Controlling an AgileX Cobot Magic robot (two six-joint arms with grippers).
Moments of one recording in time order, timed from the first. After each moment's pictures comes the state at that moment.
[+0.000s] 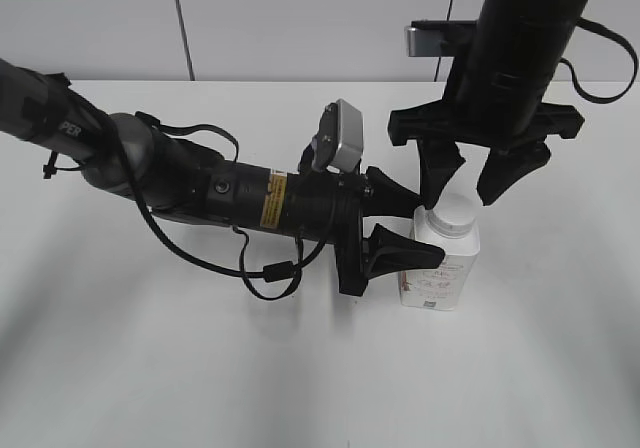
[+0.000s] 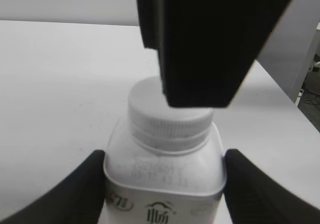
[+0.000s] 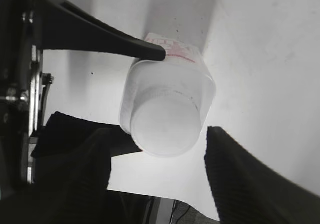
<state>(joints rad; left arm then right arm) -0.53 2.31 -1.29 1.39 -1.09 -0.69 0.48 1.85 -1.46 0.12 1.20 0.24</state>
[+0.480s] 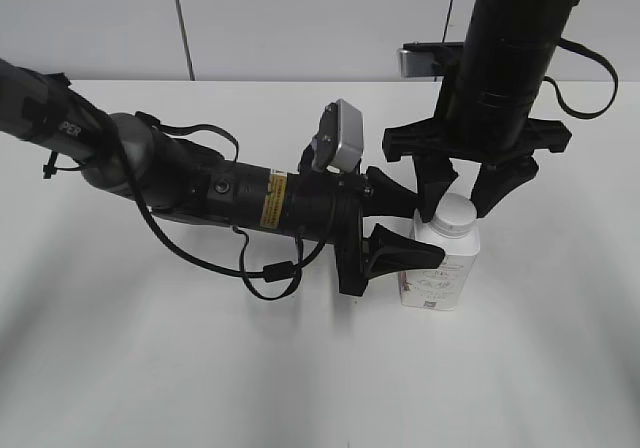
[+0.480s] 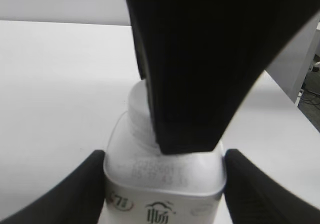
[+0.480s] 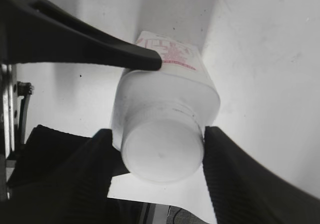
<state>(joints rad) -0.53 2.31 -1.29 1.39 -1.09 -0.69 0.48 1.90 -1.45 0.12 1.19 0.24</state>
